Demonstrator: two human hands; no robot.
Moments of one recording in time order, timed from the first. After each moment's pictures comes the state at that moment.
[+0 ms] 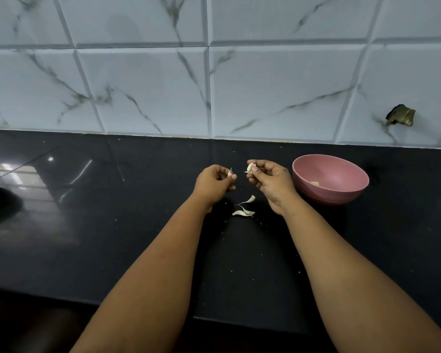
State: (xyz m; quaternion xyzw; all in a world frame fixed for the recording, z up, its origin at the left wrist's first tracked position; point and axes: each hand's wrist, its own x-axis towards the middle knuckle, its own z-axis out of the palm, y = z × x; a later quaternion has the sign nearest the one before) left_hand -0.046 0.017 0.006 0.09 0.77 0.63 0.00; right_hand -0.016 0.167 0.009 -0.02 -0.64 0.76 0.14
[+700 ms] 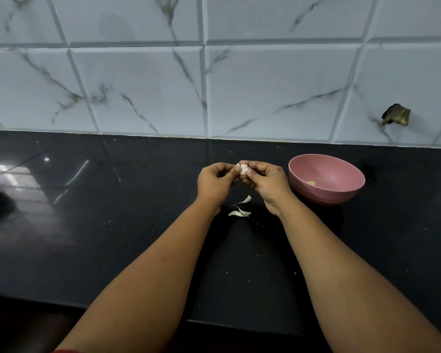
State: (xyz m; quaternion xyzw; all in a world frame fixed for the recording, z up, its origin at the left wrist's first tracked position) left_hand -0.038 0.039 0.004 0.10 0.66 0.74 -0.04; right_hand -0.014 0.165 0.011 0.00 -0.65 0.74 0.14
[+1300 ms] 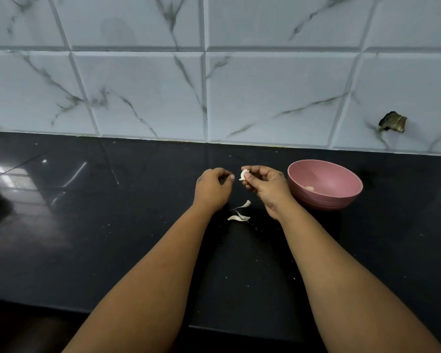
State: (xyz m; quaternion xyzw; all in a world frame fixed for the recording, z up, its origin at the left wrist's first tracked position) left_hand -0.043 0.028 0.008 0.11 0.88 0.45 -0.13; right_hand -0.010 0.167 0.015 -0.02 -0.66 0.74 0.14
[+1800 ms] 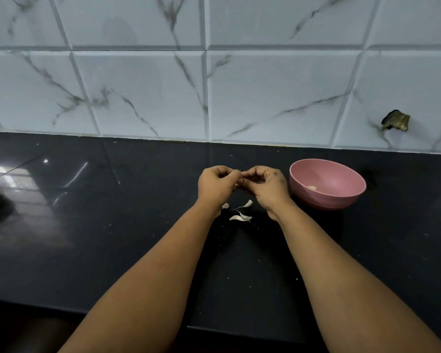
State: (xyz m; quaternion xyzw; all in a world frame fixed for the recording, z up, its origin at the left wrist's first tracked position) left_hand -0.034 0.038 0.016 0.07 0.70 0.71 -0.04; right_hand -0.005 0.159 0.016 0.00 -0.70 0.70 0.16
